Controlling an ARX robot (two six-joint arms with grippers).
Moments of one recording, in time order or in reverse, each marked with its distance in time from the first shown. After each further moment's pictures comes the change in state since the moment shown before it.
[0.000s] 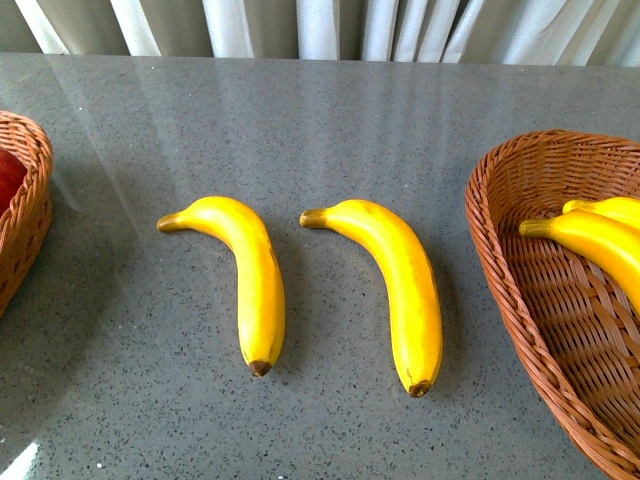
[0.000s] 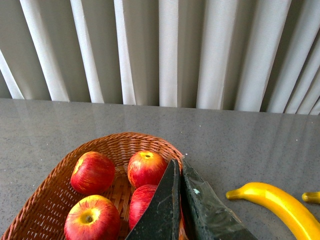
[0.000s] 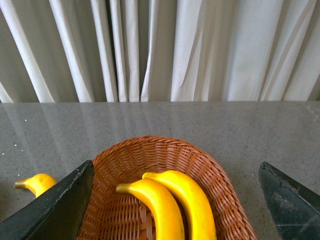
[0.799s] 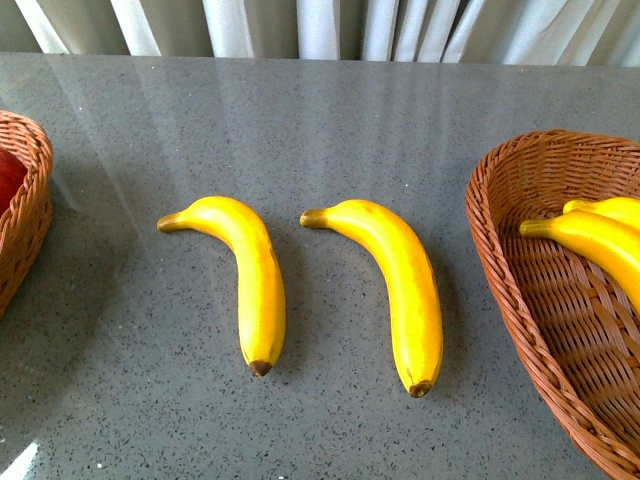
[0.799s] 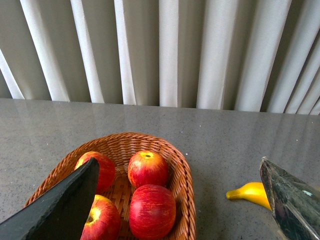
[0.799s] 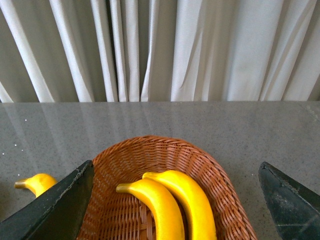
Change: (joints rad) left arm 0.000 0.000 0.000 0.000 0.000 0.000; right arm 0.000 0.000 0.000 0.000 0.000 0.000
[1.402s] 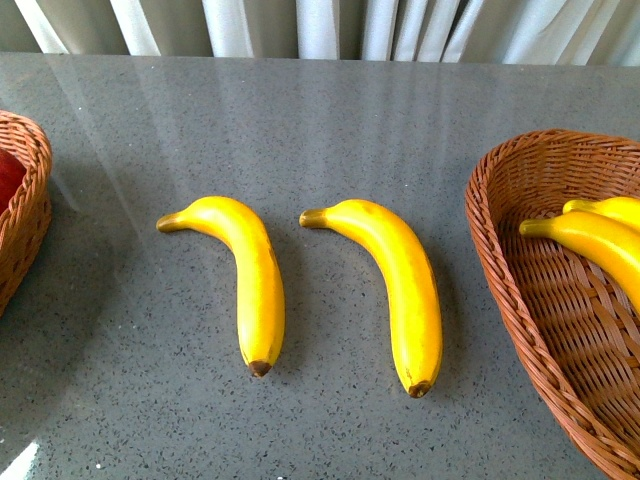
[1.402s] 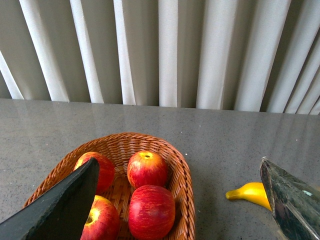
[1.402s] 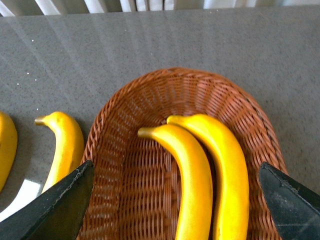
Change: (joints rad) left arm 0.000 0.000 0.000 0.000 0.000 0.000; right arm 0.058 0.993 0.449 0.063 -0.120 -0.011
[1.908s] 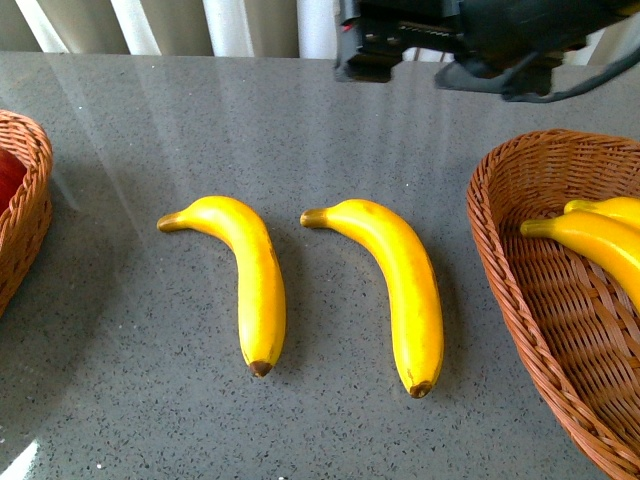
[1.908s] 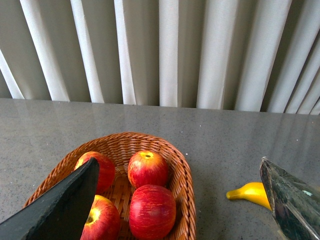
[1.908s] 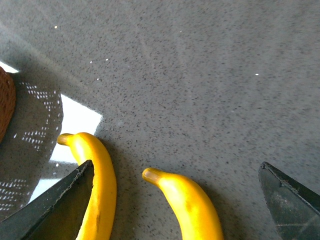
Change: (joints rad) left arm 0.000 0.000 0.000 0.000 0.000 0.000; right arm 0.399 0.838 0.691 -0.055 0.023 0.194
